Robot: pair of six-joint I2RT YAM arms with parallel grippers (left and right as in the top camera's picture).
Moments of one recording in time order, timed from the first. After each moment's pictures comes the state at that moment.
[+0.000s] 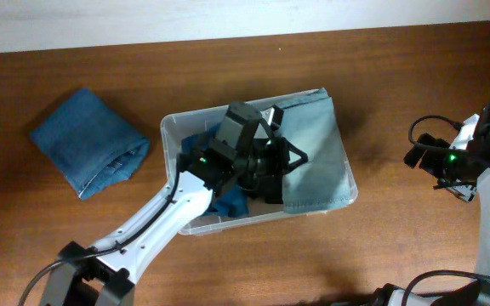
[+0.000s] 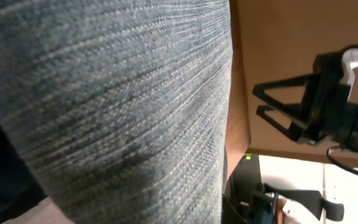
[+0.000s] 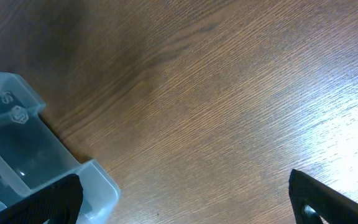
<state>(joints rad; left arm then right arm) -0.66 1.66 1.19 -0.21 0.59 -0.82 -0.49 1.39 1.19 -1.08 -0.17 0.18</state>
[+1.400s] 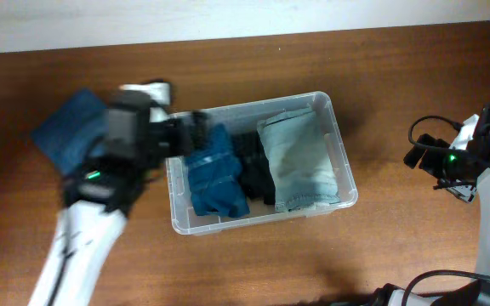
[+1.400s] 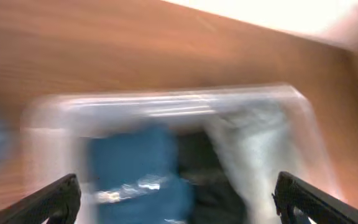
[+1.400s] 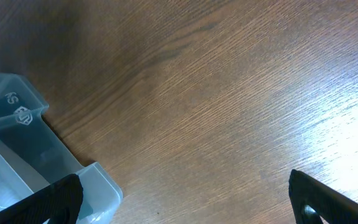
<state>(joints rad) -0.25 1.30 1.23 -0.63 0.11 -0.41 -0.49 1.39 1.19 -1.08 -0.17 0.18</state>
